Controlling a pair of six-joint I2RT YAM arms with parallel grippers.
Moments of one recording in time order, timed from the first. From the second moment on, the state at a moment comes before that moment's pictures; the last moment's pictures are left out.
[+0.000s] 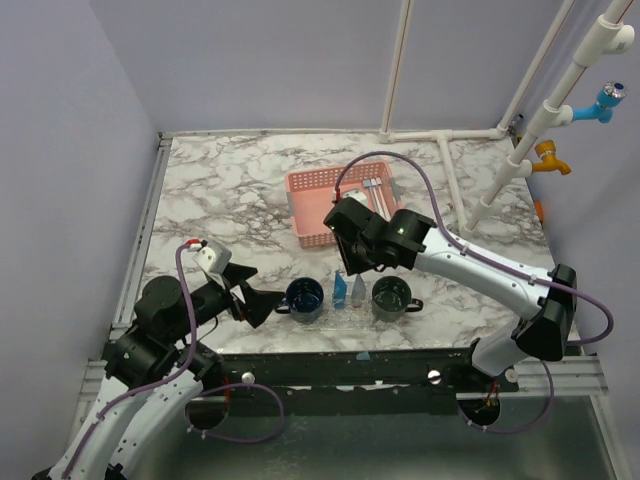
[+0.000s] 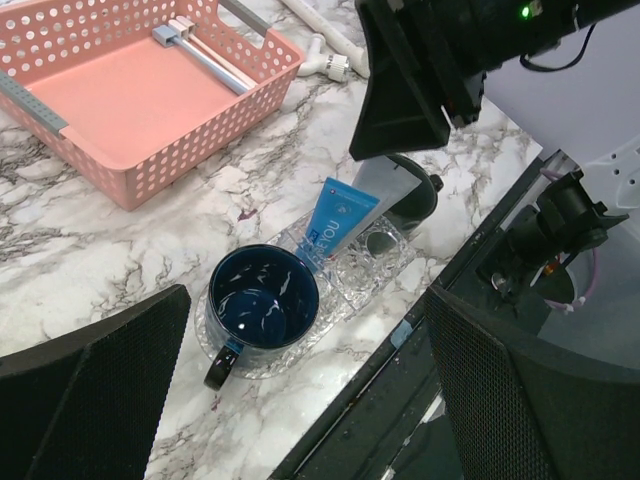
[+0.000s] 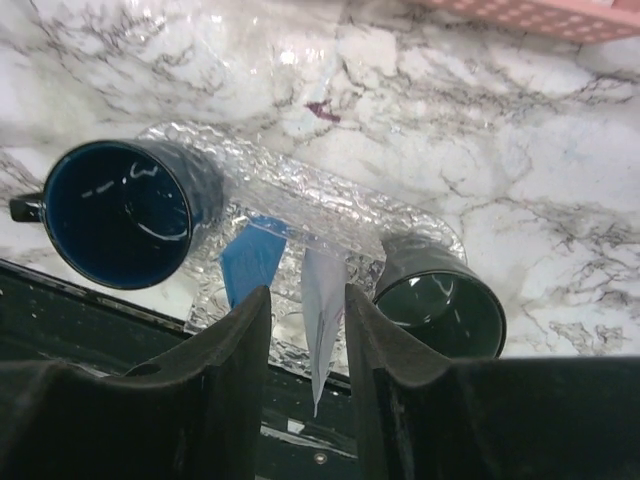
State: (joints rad) left arm -0.55 0.27 0.66 -0.54 0.33 -0.29; right arm 1.03 1.53 1.45 -1.00 0.33 0.55
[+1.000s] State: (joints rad) left arm -0.55 0.32 0.66 -0.53 0.32 -0.29; right arm 0.60 1.86 1.72 -0.83 0.25 0.28
